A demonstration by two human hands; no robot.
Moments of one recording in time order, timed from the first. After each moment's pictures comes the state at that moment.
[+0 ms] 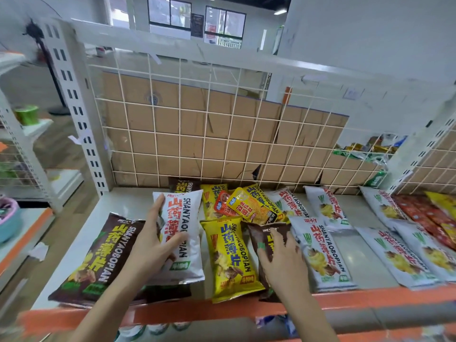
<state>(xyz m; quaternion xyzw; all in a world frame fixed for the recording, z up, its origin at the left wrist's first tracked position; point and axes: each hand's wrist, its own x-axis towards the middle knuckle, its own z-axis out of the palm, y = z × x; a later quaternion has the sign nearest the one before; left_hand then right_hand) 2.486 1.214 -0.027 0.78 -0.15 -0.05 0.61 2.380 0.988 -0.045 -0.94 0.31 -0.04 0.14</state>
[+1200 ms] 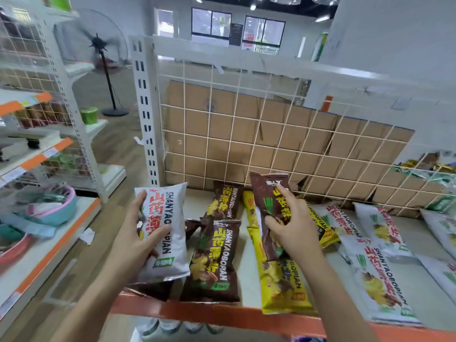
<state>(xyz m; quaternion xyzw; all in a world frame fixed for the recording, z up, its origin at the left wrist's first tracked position) 2.501 1.313 -0.016 0.78 -0.07 0.06 0.62 2.452 1.039 0.013 -0.91 0.13 -0.22 0.34</state>
